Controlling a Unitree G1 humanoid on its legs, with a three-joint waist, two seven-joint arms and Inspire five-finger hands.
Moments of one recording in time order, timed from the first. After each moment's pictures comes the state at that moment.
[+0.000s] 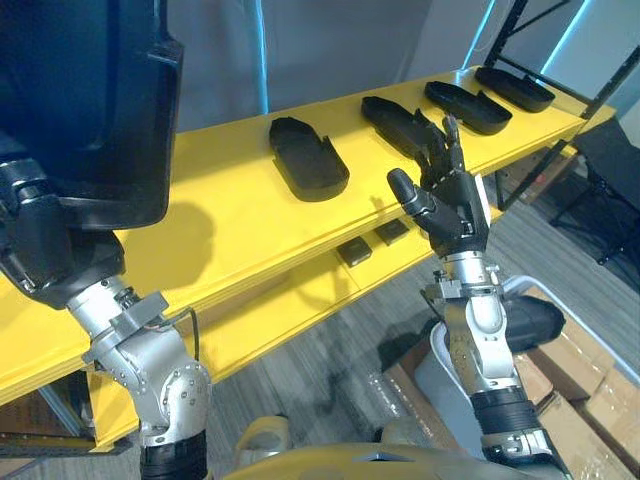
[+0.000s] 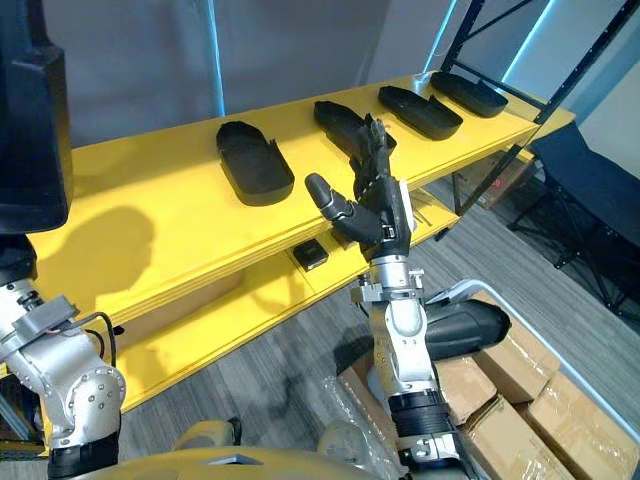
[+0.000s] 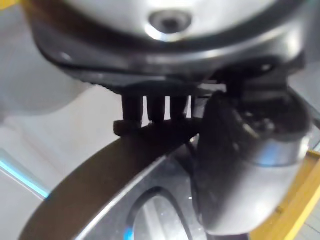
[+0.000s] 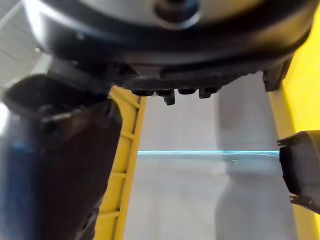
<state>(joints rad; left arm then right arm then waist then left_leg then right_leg) 0.08 0.04 0.17 -0.47 -0.63 -0.58 0.25 -0.14 -0.20 0.07 0.00 0.36 -0.43 0.09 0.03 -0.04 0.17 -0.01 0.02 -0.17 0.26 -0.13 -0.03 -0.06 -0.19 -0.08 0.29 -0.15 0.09</state>
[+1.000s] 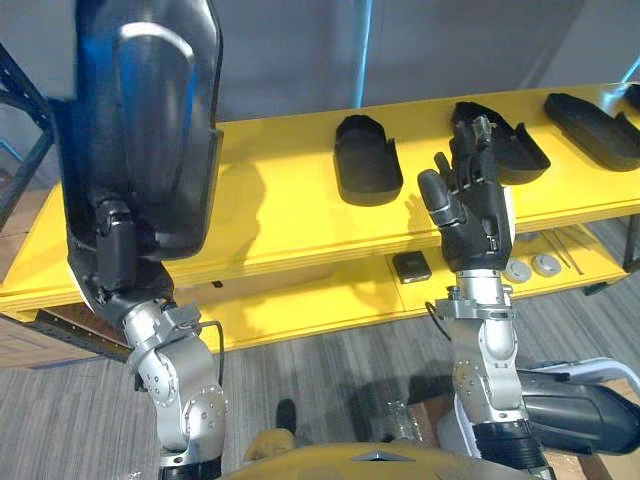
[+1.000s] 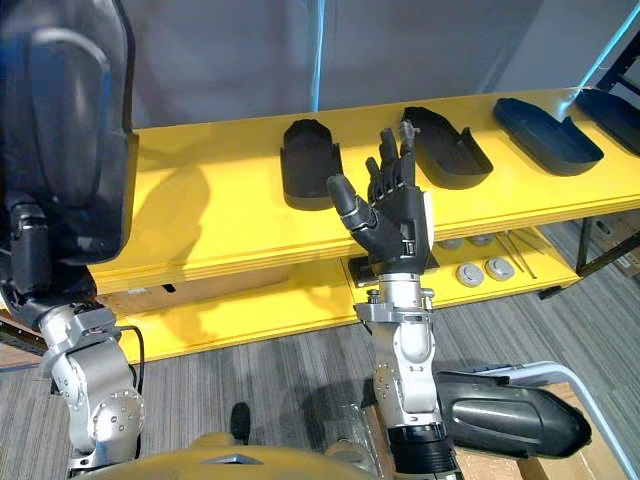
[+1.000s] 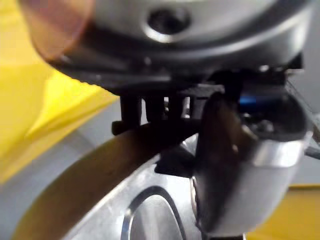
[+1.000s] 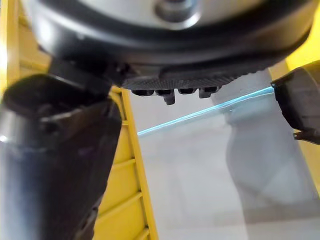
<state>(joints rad) 0.21 -0.04 0.08 -0.37 -0.63 -0.44 0.48 0.03 -0.11 0.07 -0.16 0.40 -0.42 0.05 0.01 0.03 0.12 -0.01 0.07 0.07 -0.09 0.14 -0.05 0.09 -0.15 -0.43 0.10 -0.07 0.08</state>
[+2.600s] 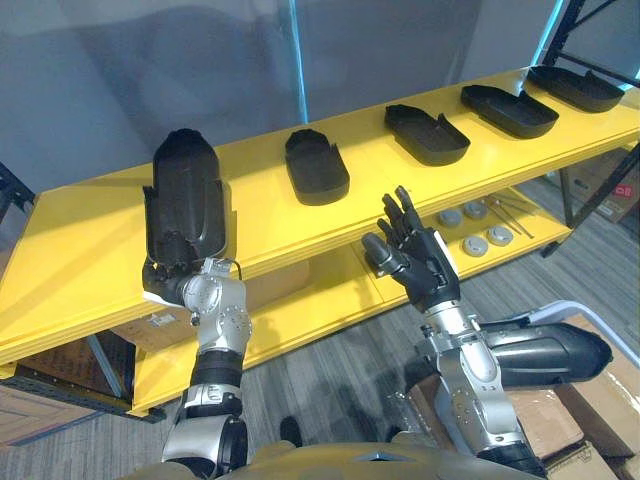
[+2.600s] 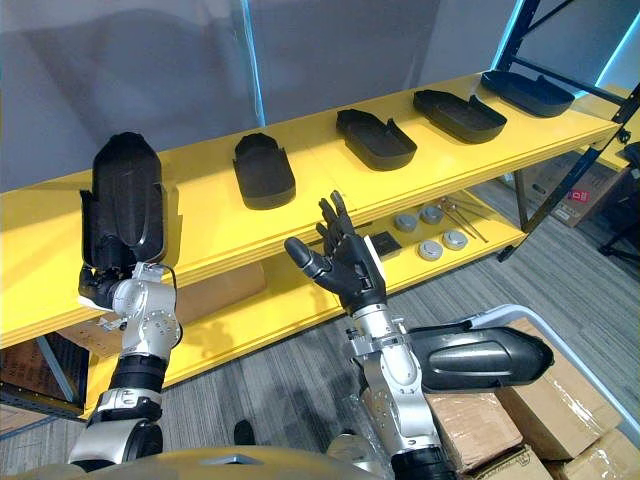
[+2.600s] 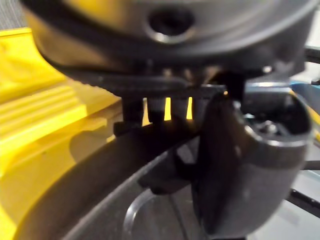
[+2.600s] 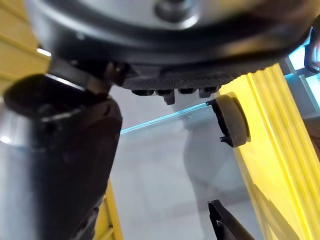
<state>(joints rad) -0.36 0.02 0.20 0.42 -0.71 -0.32 1.00 0.13 -0.16 0.16 -0.05 0.41 -0.31 0.22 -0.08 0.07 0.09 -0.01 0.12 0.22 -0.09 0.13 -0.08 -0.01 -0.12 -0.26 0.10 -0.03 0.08</state>
